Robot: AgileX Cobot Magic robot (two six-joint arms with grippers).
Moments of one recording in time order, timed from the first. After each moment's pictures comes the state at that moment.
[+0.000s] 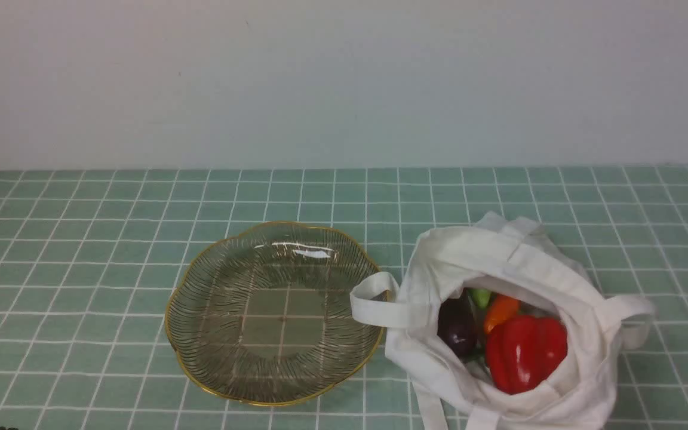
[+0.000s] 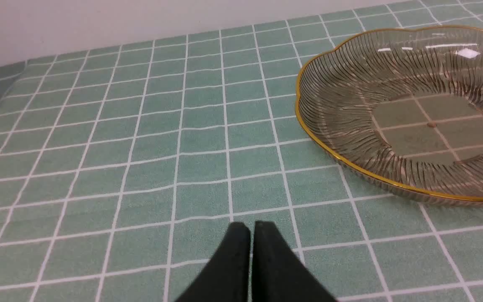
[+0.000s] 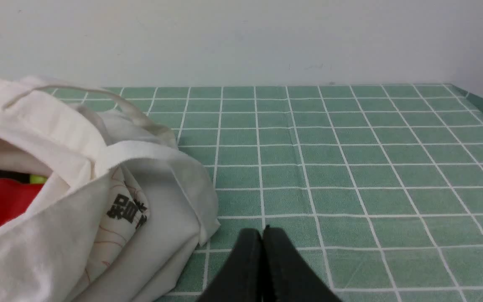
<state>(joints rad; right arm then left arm) -0.10 -0.01 0.02 0.02 0.38 -0.04 -0.06 -0.01 0.03 -0.02 0.39 0.12</state>
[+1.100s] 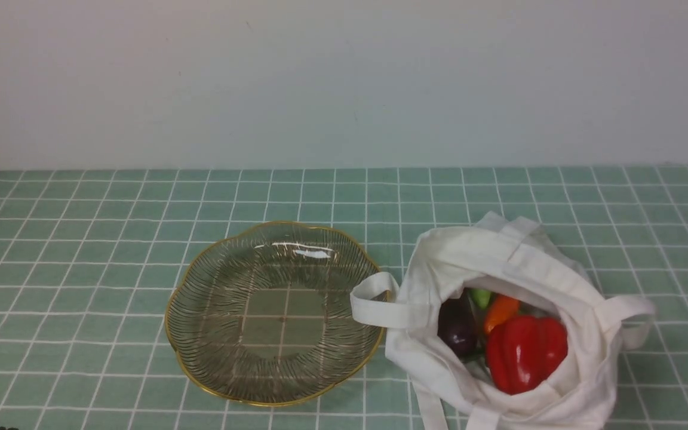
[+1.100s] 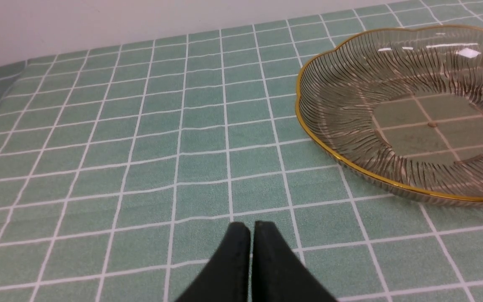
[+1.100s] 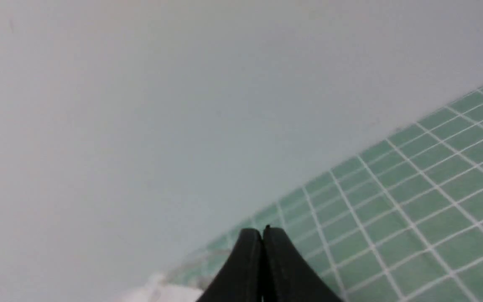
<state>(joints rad) -0.10 -0.01 0.03 0.48 0.12 0.15 -0.06 -0.01 0.03 -0.02 0.39 0.12</state>
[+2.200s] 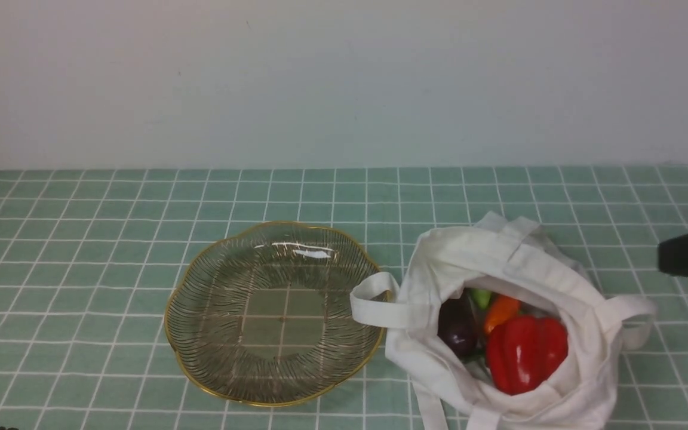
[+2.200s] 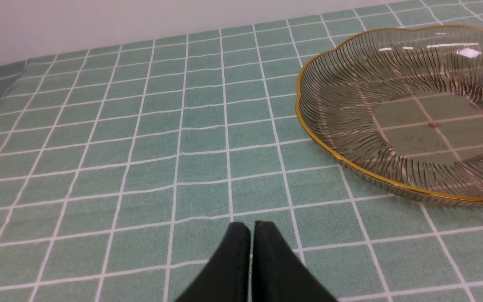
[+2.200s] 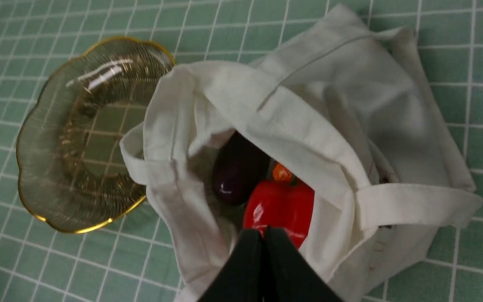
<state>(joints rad) -0.02 1.07 -0.90 0.59 0.99 -0.38 -0.06 -0.01 0.03 -0.02 0.39 0.12</state>
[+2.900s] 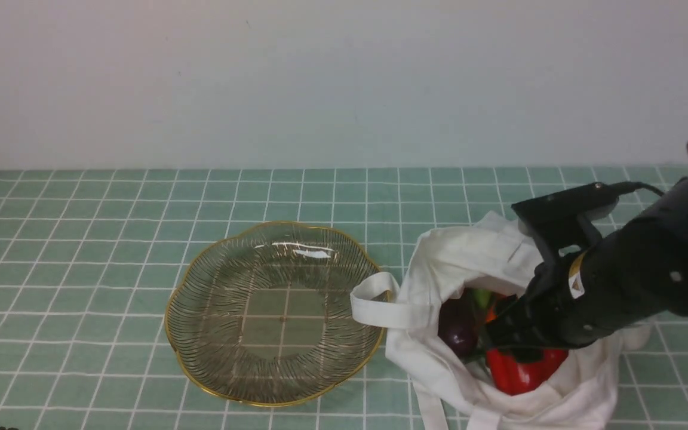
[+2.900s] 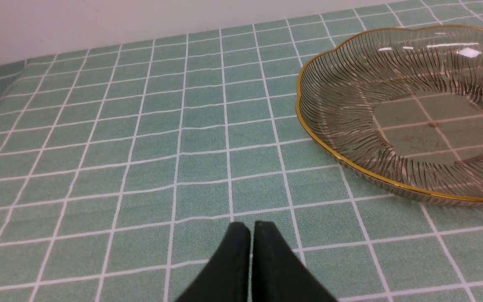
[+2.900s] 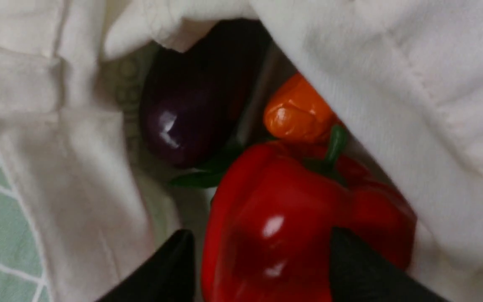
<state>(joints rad) 0.52 1.54 -0.92 -0.11 0.73 0.27 -0.06 -0.01 0.03 -0.02 0.39 0.12</state>
